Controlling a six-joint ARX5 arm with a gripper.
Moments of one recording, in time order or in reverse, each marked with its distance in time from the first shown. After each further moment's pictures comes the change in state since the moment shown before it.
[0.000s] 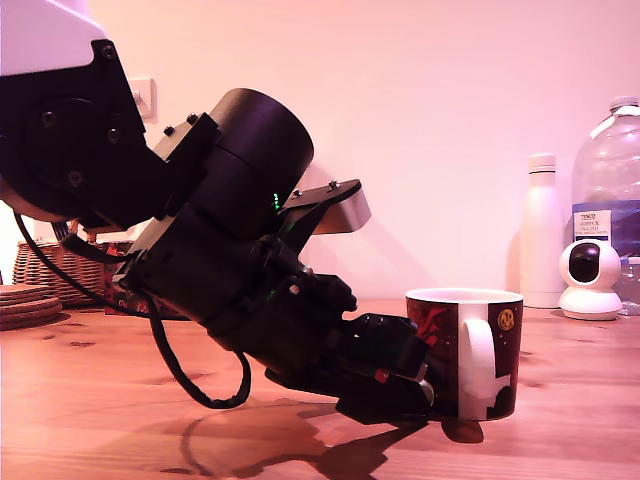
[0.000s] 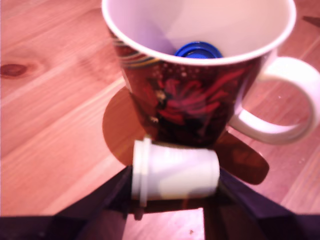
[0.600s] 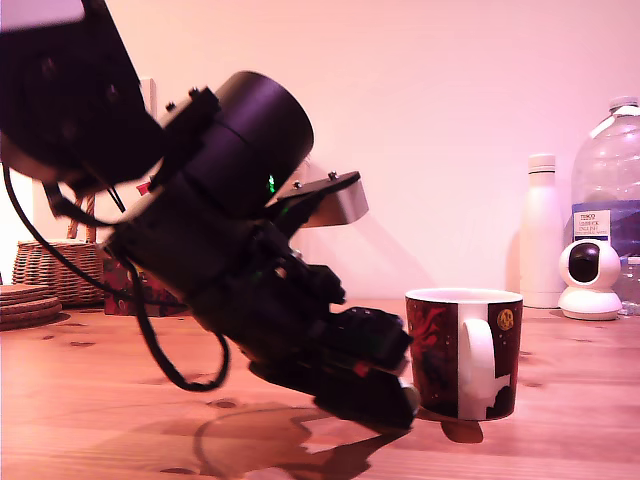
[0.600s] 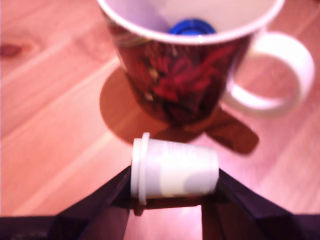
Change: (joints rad) arm 0.000 -0.097 0.004 -0.222 0.001 0.027
